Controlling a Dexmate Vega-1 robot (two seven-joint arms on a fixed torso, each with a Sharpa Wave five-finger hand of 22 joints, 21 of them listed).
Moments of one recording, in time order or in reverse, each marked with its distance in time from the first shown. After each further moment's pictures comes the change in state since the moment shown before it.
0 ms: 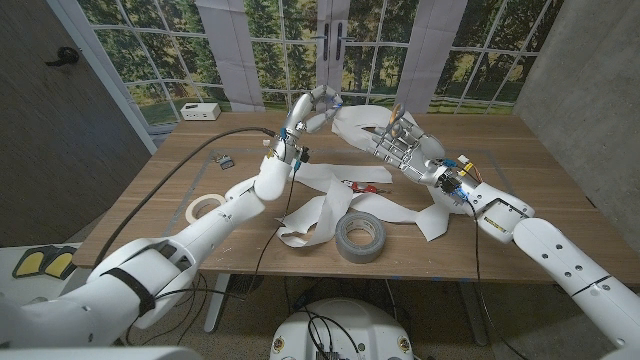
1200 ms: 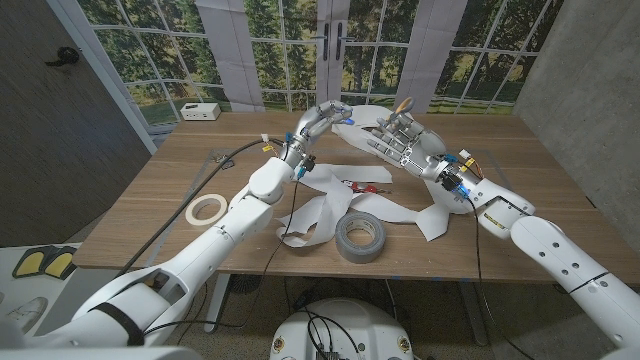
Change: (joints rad) left arm 0.102 -0.001 -0.057 -0.202 -0.513 0.278 -0.509; left_hand -0.492 0.054 -0.040 0.232 -0.033 0.115 0.077 -0.202 -0.176 0.151 -0.003 0.003 -0.168 0.154 -0.050 -0.023 -0.012 0.089 0.064 0.081 0.016; right arm 0.033 -0.014 -0.021 0.017 -0.085 0.054 0.095; right_hand 0.024 0.025 -0.013 -0.011 0.004 -0.017 0.001 0.031 -0.024 -0.026 -0.068 -0.008 0.050 0.009 -0.003 0.050 0.065 0.007 -0.036 0.003 0.005
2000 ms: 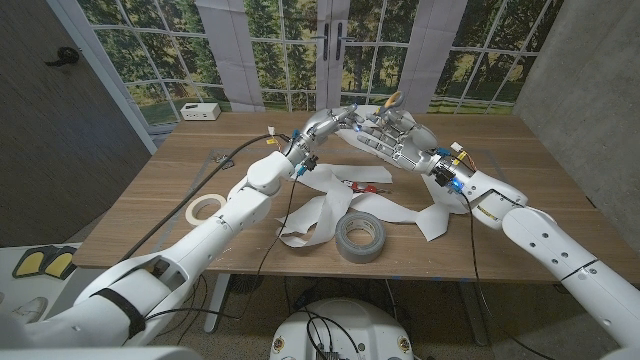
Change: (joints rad) left arm -0.068 0.010 0.031 0.060 -0.053 0.021 -0.197; left_hand -0.184 -0.056 -0.057 0.070 -0.002 0.155 0.044 -0.151 -0.091 0.113 0.025 -0.073 -0.146 -0.055 0.022 -0.015 -0.065 -0.056 0.048 -0.043 -0.005; right arm 0.081 -0.006 -0.063 0.029 -0.059 0.017 0.070; right_hand 0.000 0.000 -0.004 0.004 0.000 -0.005 -0.005 0.013 -0.005 -0.009 -0.002 -0.008 0.005 -0.005 0.006 0.007 0.009 -0.004 -0.003 0.000 0.000
